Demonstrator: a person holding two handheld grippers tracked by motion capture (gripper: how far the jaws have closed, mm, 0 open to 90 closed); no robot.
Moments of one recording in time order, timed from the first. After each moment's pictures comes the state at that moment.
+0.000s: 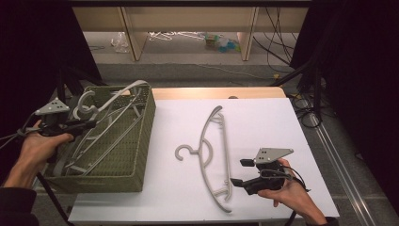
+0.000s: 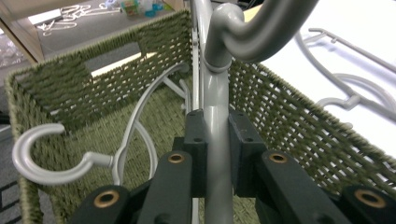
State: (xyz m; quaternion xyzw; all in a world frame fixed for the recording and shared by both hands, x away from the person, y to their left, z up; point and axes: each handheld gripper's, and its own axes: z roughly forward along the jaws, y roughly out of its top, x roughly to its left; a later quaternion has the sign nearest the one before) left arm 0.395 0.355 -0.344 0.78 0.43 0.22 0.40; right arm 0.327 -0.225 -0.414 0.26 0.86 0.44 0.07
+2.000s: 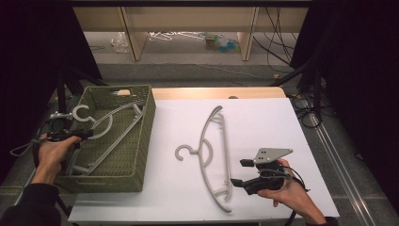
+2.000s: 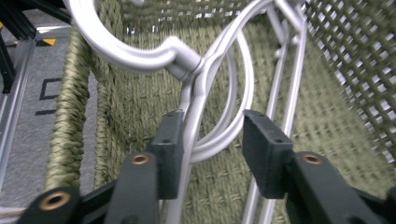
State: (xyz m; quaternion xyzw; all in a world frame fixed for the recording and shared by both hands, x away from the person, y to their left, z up) left arm 0.415 0.379 -0.405 0.69 0.61 0.22 0.32; right arm 0.329 -0.225 -0.417 0.26 0.86 0.44 0.07
